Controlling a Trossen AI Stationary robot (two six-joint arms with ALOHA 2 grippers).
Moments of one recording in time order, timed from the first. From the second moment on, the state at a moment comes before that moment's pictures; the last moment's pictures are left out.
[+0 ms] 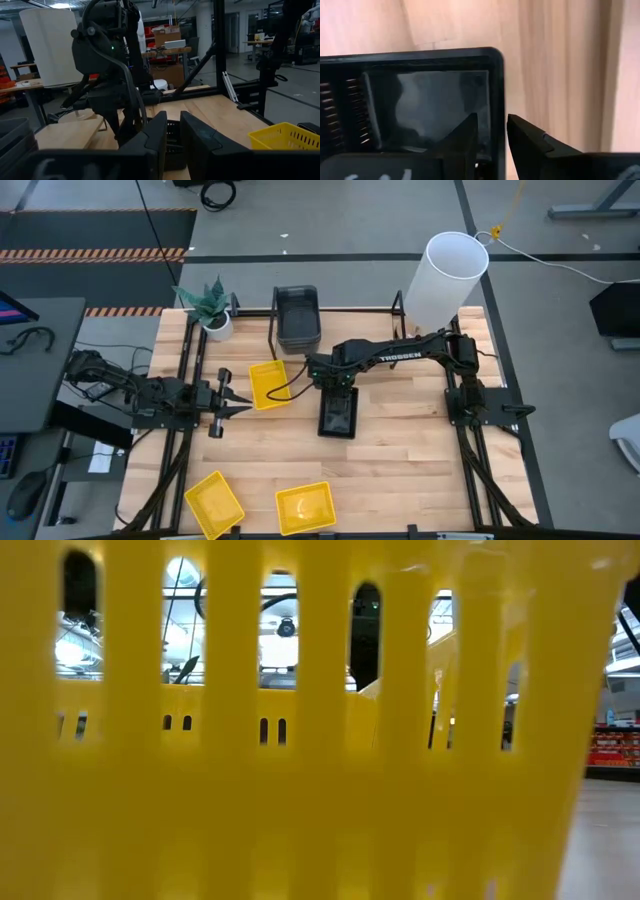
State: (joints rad) left arm -0.33 0.33 0.05 0.39 -0.26 0.14; right arm -0.08 2.01 1.67 -1.07 0.02 0.09
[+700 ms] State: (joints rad) left arm -0.33 0.33 0.05 0.39 -0.26 0.14; right arm -0.08 2.01 1.78 -1.17 0.11 0.10
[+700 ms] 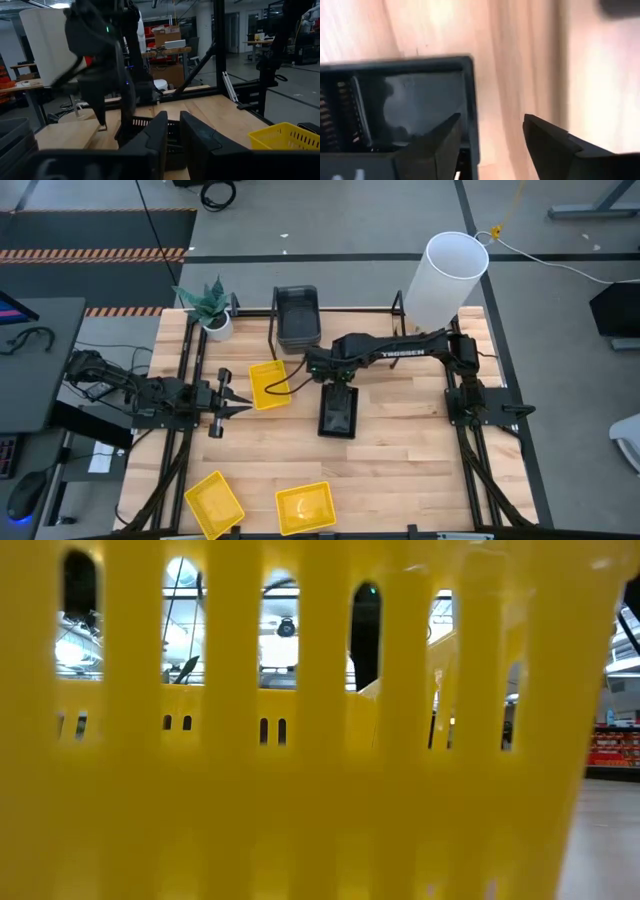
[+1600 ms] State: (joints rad) left arm -0.33 0.33 0.05 0.39 -0.26 0.14; right arm 0.05 2.01 1.87 -1.28 0.11 0.18
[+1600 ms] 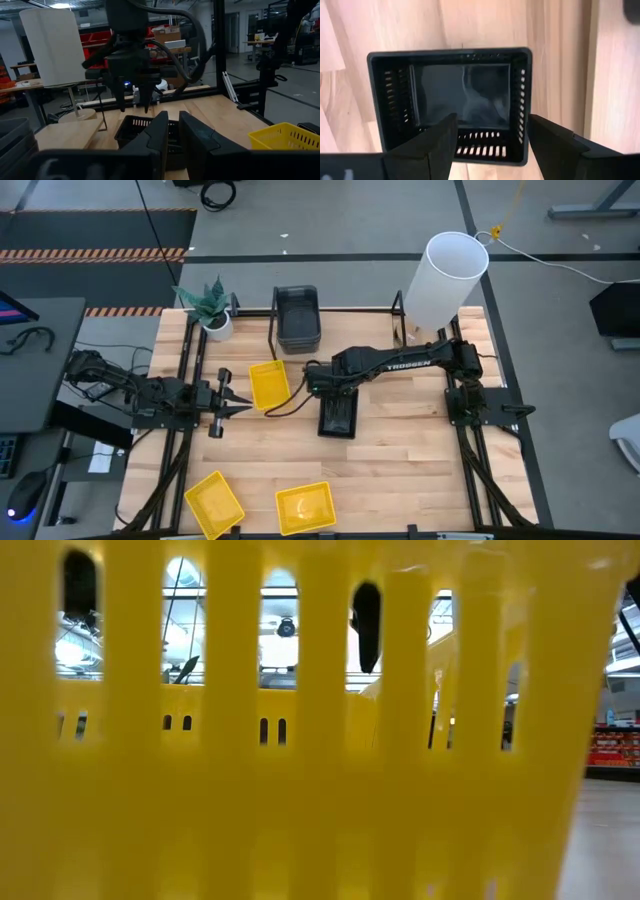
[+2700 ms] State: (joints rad) left arm -0.33 0.33 0.05 0.39 -0.26 0.14; right arm 0.03 2.01 1.66 -1.13 0.16 0.13
